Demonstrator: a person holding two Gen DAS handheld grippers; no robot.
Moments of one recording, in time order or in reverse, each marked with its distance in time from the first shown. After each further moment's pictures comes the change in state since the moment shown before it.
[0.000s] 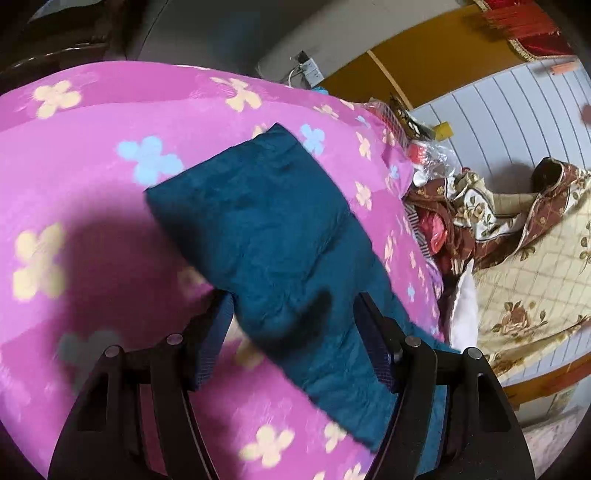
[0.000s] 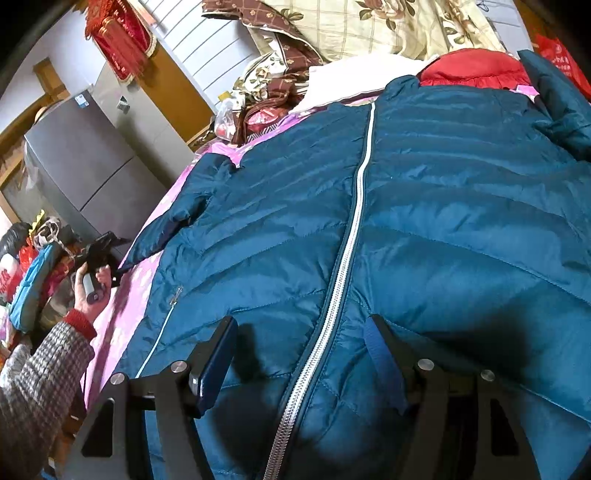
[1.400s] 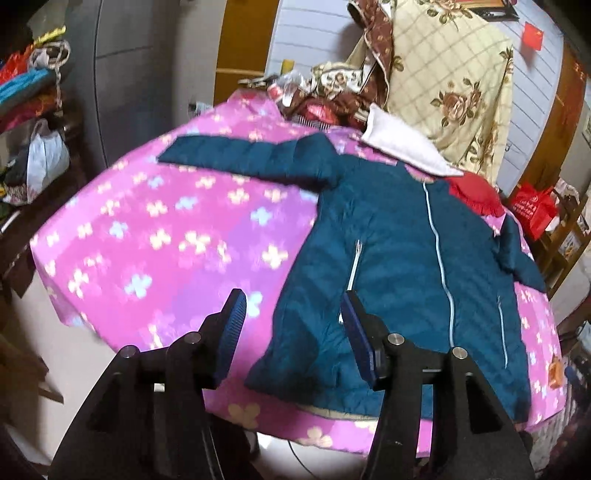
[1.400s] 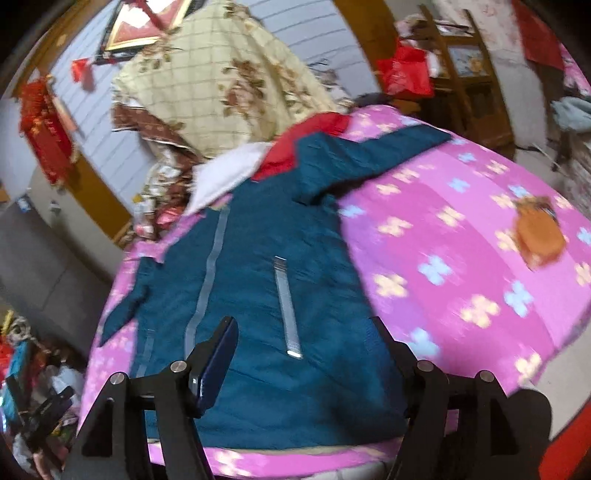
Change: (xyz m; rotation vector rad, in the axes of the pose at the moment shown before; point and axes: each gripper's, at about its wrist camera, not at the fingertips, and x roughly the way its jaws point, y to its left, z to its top) left arm -0.298 -0.085 -0.383 0.772 -0.050 0.157; right arm -0.319 -0.059 -0.063 0.272 -0.255 -0.292
